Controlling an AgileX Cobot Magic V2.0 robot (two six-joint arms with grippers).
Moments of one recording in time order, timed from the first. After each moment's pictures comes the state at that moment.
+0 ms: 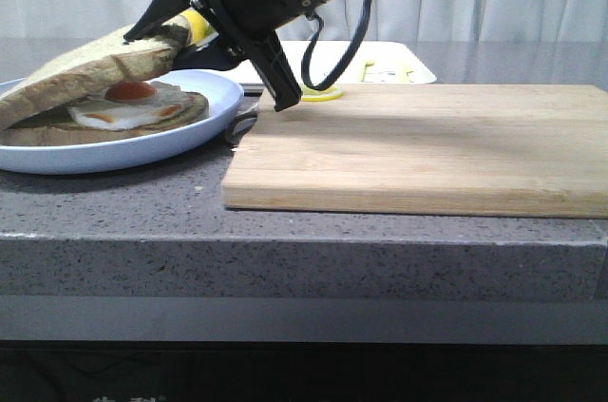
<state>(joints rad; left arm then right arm) -0.01 0.53 -0.45 0.12 0.07 -0.11 0.56 1.89 -1.37 1.47 0.56 -0.37</state>
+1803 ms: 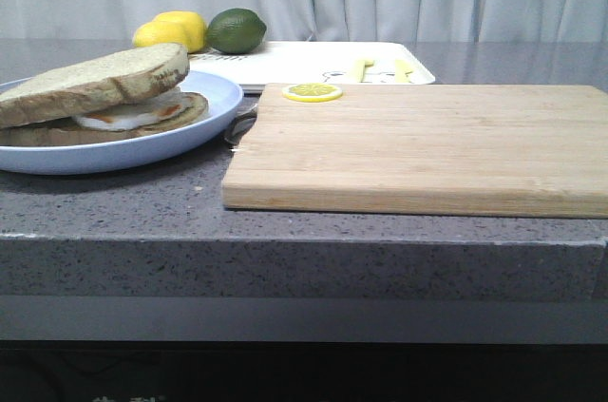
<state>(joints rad) -0.01 0.53 -0.45 0.12 0.07 -0.11 -0.01 0.69 -0.74 0.04 0.62 0.03</state>
